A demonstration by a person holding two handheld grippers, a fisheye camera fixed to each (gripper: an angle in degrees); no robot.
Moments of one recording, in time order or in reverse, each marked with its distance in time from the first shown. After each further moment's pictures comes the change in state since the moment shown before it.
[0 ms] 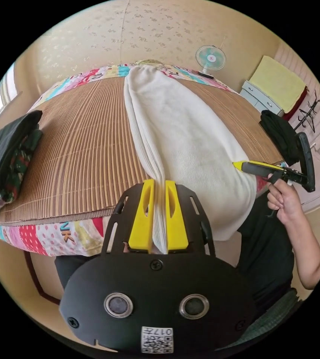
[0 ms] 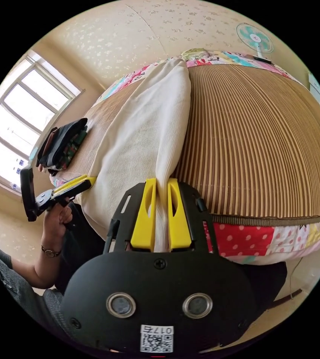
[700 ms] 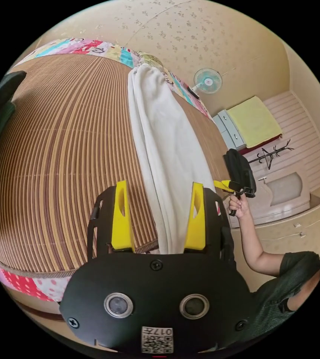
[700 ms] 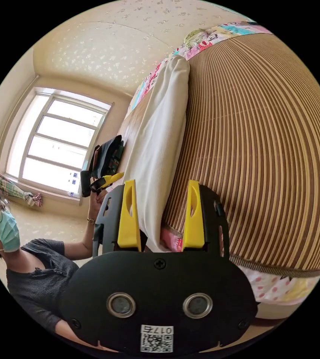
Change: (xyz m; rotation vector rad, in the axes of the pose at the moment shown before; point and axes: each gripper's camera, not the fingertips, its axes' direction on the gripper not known) left arm -0.210 -0.077 0.032 -0.021 0.475 -0.202; right arm 0.211 -0.085 -0.048 -0.101 -0.471 0.083
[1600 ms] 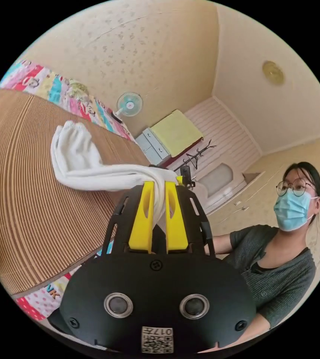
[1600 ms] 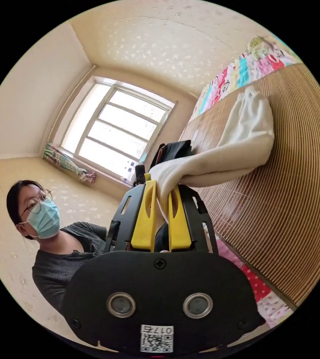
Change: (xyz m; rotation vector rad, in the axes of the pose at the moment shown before) left arm -0.018 0.078 -0.157 0.196 0.524 0.267; right arm -0.052 0.022 -0.162 0.022 -0.410 -0.303
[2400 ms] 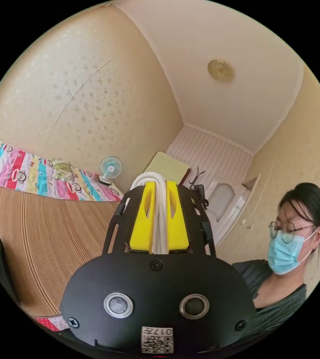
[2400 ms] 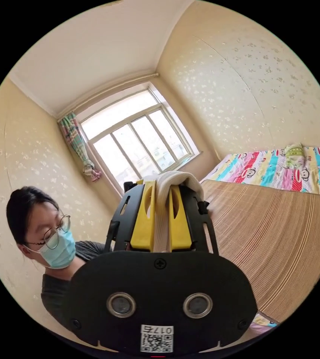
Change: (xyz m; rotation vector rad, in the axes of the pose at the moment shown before) left arm 0.265 -0.056 -0.074 0.318 -0.101 0.262; right arm -0.328 -0.065 -0.061 0.185 0.175 -0.351
